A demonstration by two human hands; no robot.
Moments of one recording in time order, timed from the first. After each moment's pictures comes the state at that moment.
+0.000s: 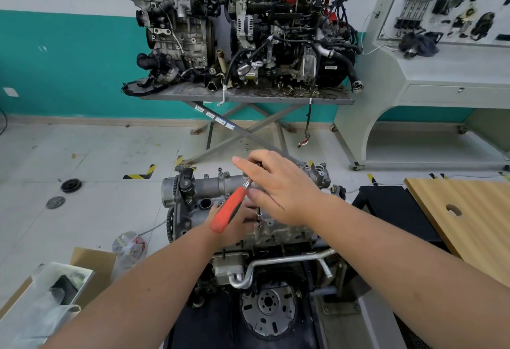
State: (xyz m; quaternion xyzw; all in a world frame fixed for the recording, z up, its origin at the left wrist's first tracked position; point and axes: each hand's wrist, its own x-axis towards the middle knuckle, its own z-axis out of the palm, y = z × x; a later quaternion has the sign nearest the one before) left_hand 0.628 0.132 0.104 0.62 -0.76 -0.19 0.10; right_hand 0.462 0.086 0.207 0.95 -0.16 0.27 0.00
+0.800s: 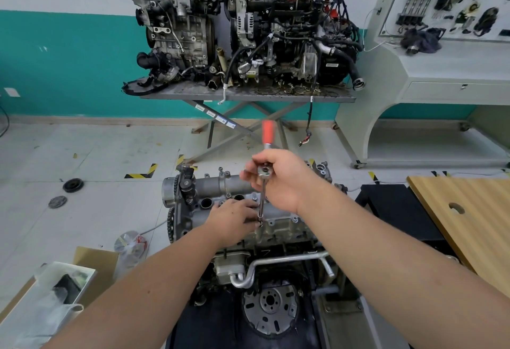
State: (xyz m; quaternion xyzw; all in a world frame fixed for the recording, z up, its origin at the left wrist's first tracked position) left_hand 0.630 0.129 0.095 0.66 -0.71 -0.21 0.05; right_hand 0.492 0.101 0.244 0.42 -0.37 0.31 -0.77
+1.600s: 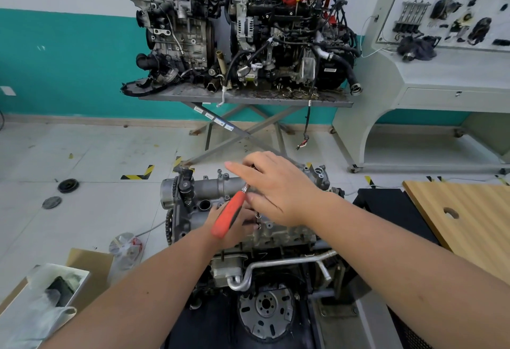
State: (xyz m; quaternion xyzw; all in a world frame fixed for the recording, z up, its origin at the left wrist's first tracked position) left_hand 0.627 0.128 0.093 0.65 -0.73 -0.20 0.08; right_hand 0.470 0.089 0.217 0.96 -0.15 0.23 0.02
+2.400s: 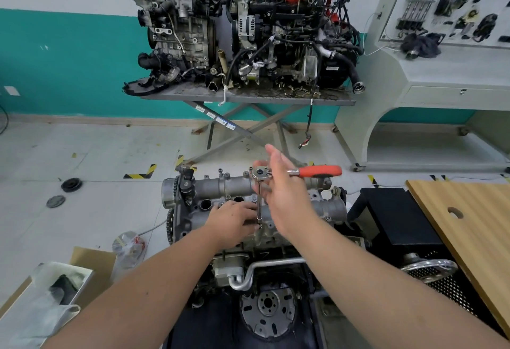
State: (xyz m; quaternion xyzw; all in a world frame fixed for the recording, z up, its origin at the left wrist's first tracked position) left_hand 0.630 0.129 0.095 0.65 -0.73 -0.20 0.07; right_hand 0.489 0.115 0.199 0.48 -0.36 0.46 -0.66
